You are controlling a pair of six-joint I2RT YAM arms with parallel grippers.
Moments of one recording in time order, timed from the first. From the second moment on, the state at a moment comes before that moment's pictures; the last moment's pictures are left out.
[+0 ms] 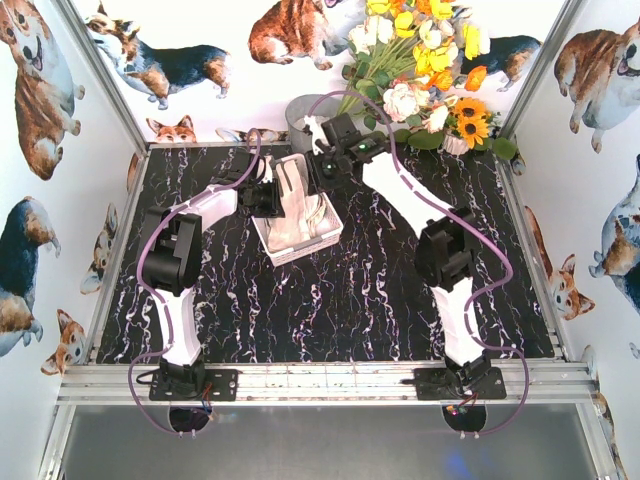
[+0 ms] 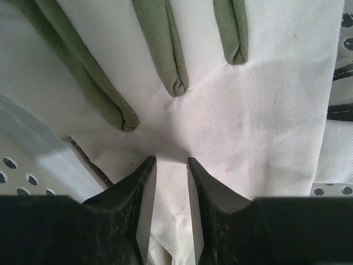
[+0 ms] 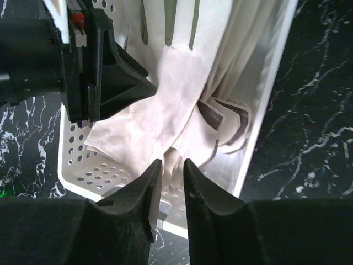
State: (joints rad) left arm -0.24 2.03 1.42 -0.31 0.29 -0.30; right arm 0.54 2.17 2.13 -0.79 -0.27 0.13
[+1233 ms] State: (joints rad) left arm -0.26 1.72 1.27 -0.26 0.19 -0.24; right arm 0.55 2.29 2.20 -0.82 -0.21 0.19
